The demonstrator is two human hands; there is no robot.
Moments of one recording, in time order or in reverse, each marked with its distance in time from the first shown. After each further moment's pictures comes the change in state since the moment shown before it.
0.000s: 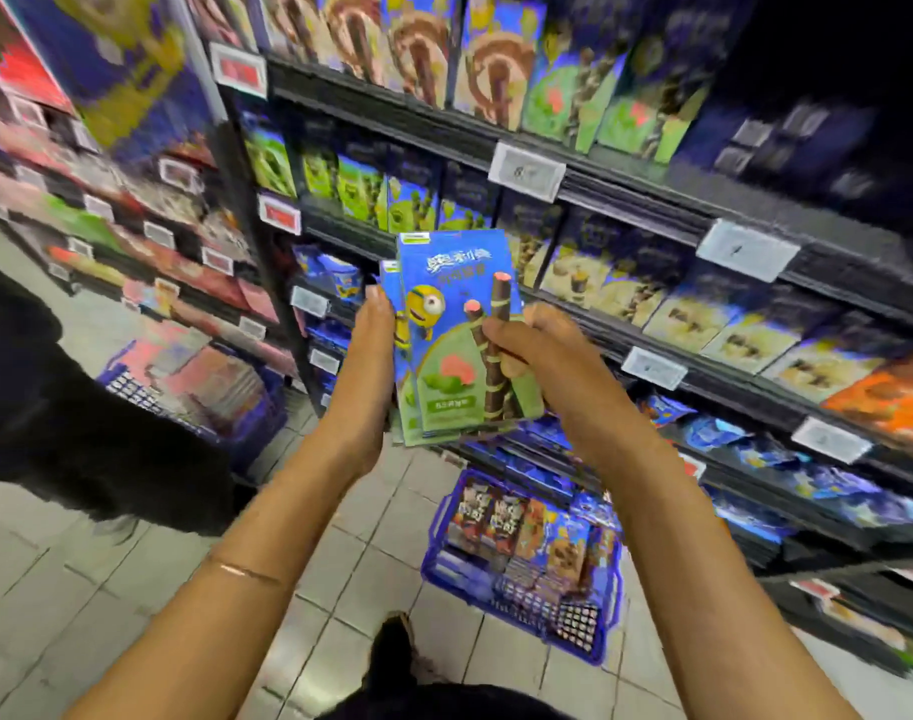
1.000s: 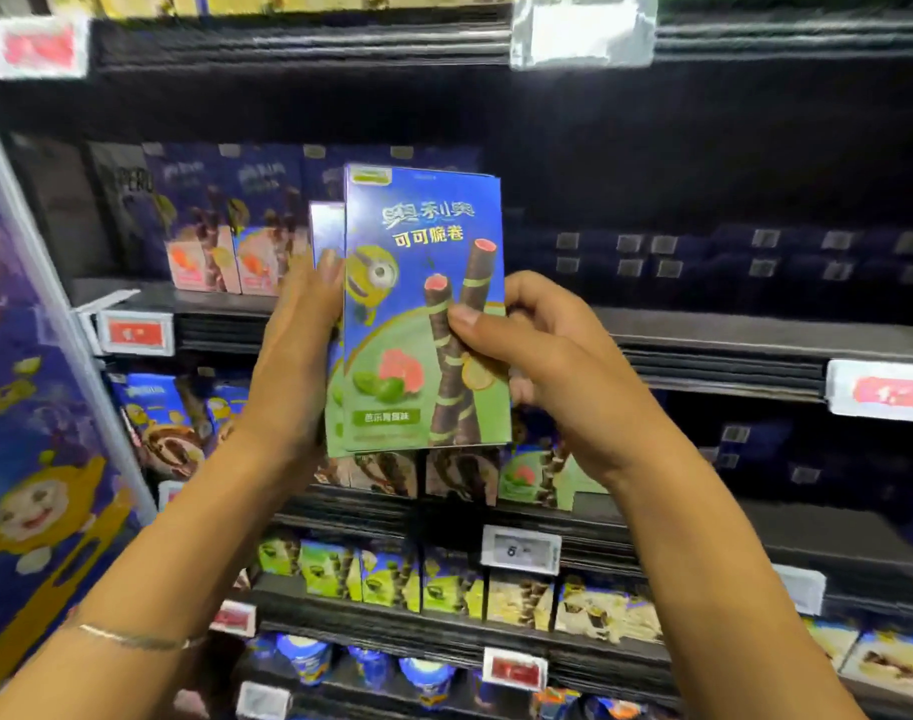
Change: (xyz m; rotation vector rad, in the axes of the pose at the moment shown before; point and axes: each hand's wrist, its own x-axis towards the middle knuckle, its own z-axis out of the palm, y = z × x) left_hand 0.205 0.304 0.041 0.010 -0.365 0.521; right_hand 0.123 -0.274 -0.003 0.030 0.110 -0.674
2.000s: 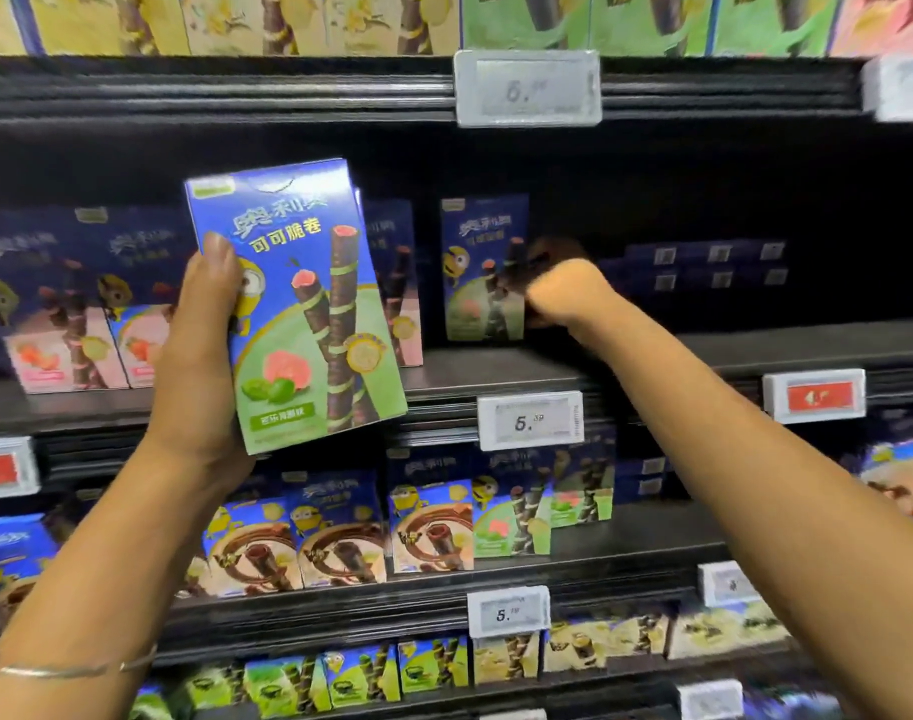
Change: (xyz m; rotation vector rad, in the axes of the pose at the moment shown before) left_hand 0.080 0.013 -0.016 -0.128 -0.084 0.181; right_hand 0.160 0.027 -0.120 -0.674 0.499 0.174
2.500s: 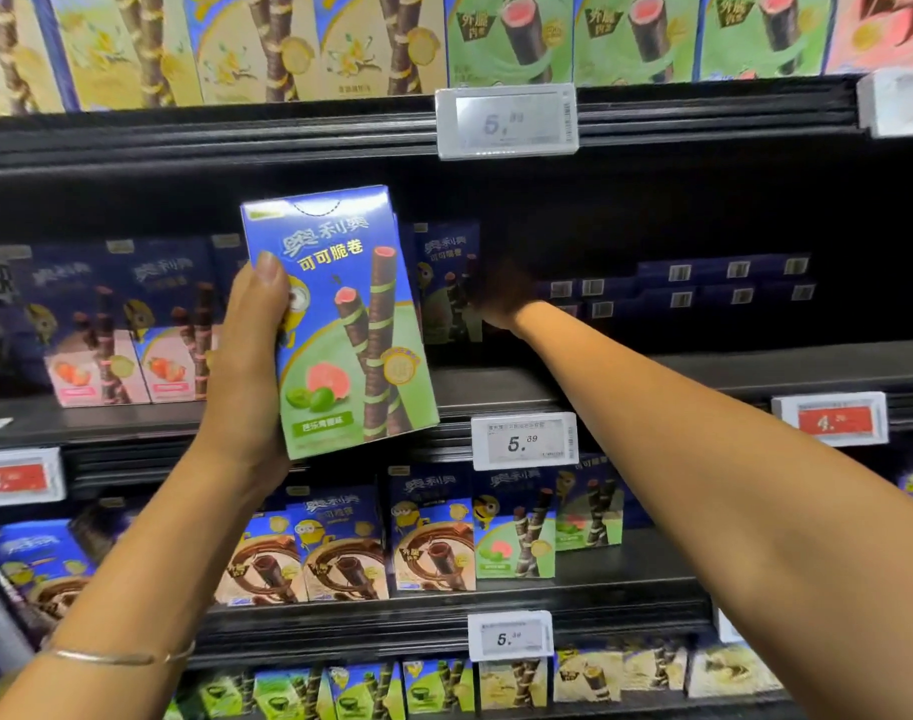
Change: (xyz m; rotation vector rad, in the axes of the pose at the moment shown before) left_hand -0.003 0.005 0.033 0.057 -0.010 -0.072; right_hand 0.066 -0.010 0.054 -0.436 -0.111 -0.238
